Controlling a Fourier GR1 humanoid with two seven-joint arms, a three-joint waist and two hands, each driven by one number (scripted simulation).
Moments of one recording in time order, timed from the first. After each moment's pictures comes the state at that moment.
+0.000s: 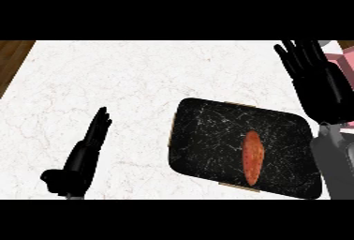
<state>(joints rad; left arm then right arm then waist) 0.05 0.30 -0.35 -1.65 0.19 0.30 -0.04 -0.41 -0.35 0.04 -1.62 -0.49 -0.08 0.14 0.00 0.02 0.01</state>
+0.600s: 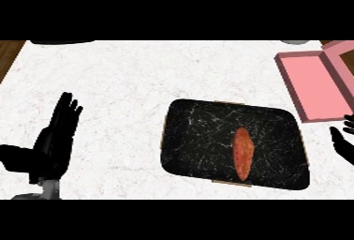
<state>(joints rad) 0.00 0.32 -0.16 -1.67 0.29 0.35 0.06 0.09 -0.48 -0.16 -1.50 -0.22 -0.34 0.00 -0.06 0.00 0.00</state>
